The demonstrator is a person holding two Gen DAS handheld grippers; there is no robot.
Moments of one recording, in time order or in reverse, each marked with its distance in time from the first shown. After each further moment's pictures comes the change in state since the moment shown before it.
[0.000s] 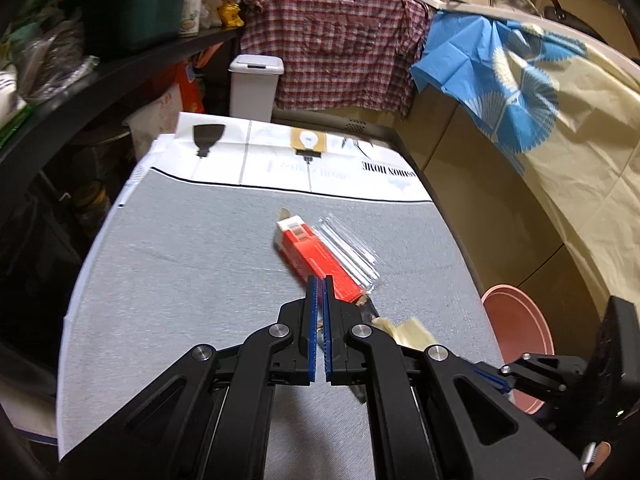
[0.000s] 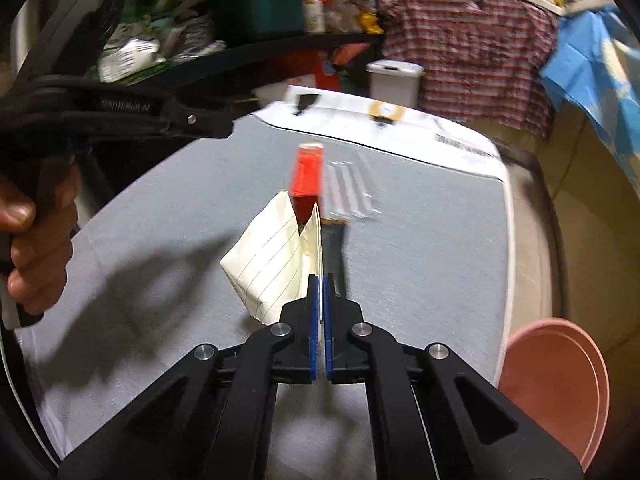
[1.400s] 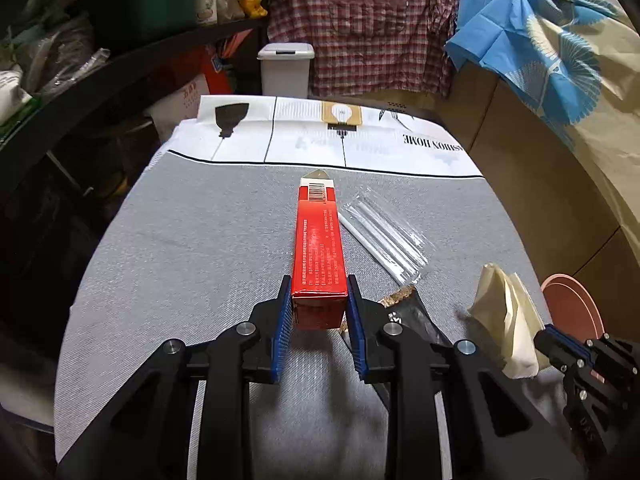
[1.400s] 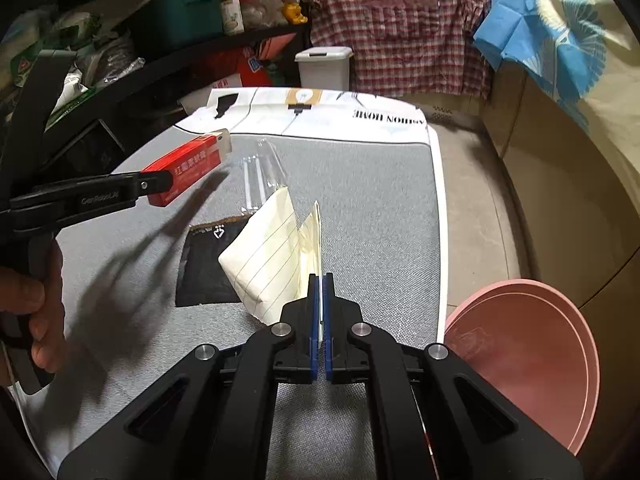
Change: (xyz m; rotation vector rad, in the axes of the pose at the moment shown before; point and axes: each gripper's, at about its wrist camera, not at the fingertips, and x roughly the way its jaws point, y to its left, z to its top) left arm 0.031 -0.007 -0.013 0.019 0.022 0.183; right arm -0.002 -0.038 -0.004 0.150 0.013 -0.141
